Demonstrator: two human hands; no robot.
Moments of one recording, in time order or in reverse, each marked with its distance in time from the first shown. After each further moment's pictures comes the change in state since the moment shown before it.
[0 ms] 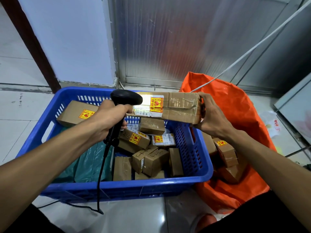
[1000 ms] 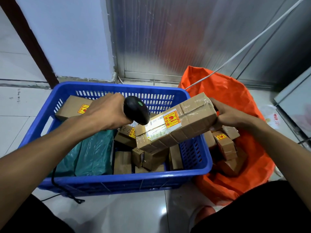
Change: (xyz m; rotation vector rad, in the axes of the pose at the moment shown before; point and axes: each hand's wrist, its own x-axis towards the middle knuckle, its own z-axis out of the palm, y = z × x) left_hand 0.000 0.002 -0.004 1.075 0.059 0.418; right_hand -0.009 0.027 -0.040 0.243 -0.508 0.528
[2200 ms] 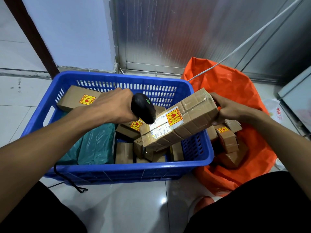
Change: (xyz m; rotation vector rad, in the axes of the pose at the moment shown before) left_hand -0.005 0.008 0.004 0.055 -0.088 0.103; right_hand 0.008 0.009 0.005 -0.010 -0.056 0.048
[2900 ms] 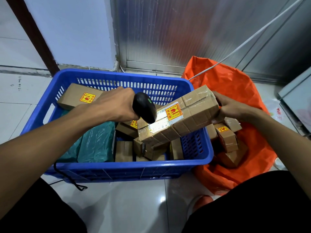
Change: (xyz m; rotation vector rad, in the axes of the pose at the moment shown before) left_hand -0.002 0.006 -0.001 -0.002 -0.042 0.013; right_hand -0.001 -0.001 -0.001 0.058 -0.018 -0.008
